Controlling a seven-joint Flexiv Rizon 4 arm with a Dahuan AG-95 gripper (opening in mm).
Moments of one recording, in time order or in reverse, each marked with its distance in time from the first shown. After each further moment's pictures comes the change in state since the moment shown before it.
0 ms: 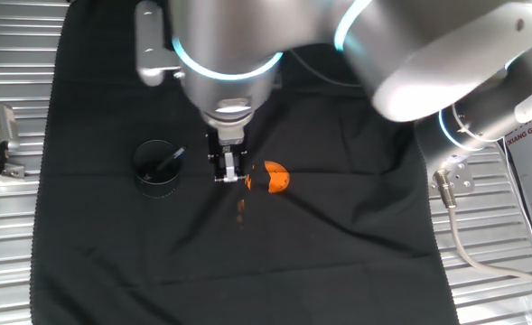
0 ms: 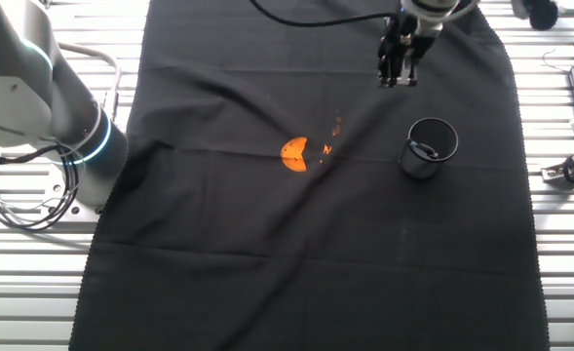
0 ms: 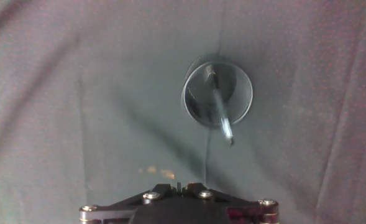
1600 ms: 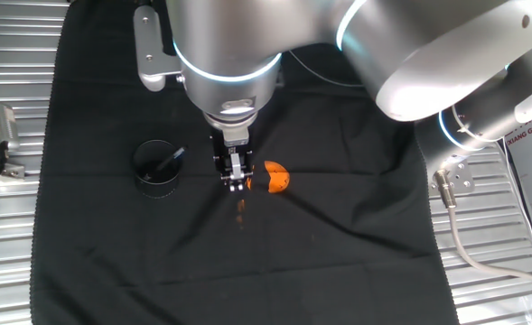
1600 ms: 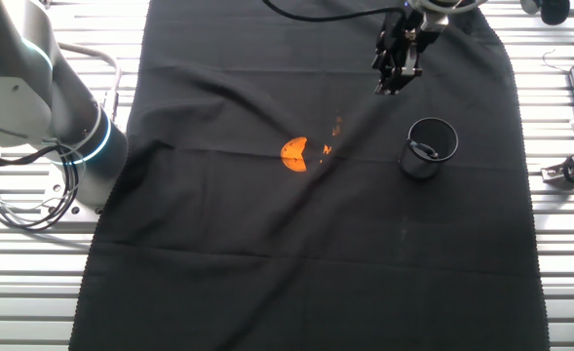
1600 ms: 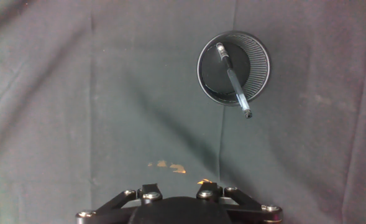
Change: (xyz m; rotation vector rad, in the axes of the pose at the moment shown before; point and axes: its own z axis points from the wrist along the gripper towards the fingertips) arm 0.009 0.001 -0.002 -0.001 0.014 -0.041
